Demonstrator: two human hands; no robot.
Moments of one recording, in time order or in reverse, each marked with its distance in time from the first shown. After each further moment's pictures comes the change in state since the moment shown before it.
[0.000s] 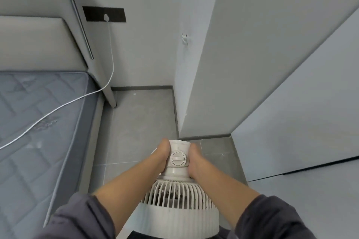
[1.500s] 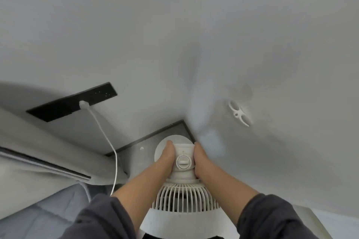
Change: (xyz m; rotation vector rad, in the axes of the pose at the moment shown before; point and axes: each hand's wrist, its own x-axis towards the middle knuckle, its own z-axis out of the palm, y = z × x) left_hand 0.335 0.515 -0.110 0.208 -0.119 -0.029; right_hand 0.249 -0.403 0.387 0.259 0.145 0.124
